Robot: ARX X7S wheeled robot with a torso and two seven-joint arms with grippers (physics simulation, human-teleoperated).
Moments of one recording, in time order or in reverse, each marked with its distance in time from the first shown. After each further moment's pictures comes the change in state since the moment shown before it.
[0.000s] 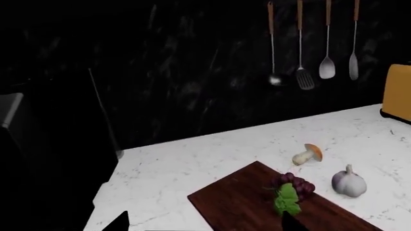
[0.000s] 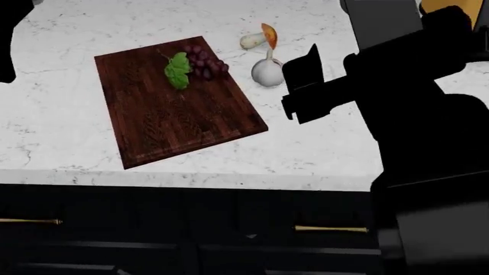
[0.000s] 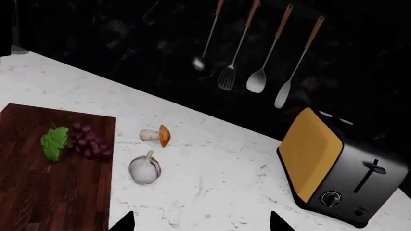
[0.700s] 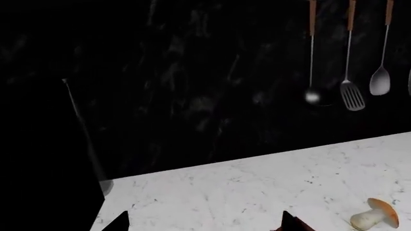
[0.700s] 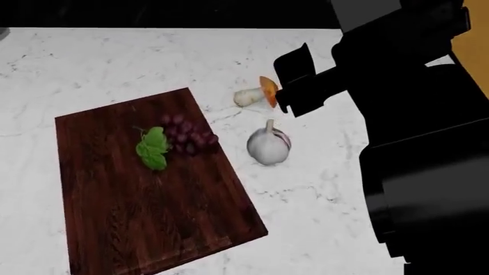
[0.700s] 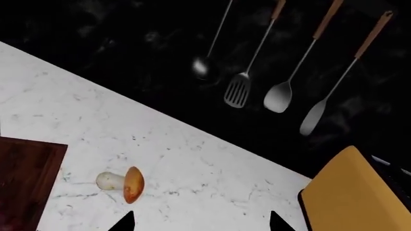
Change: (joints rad) left arm -0.074 -0.021 -0.002 -0.058 -0.020 -0.035 0.000; right arm 0.093 0.014 -0.106 0.150 0.019 -0.035 -0.038
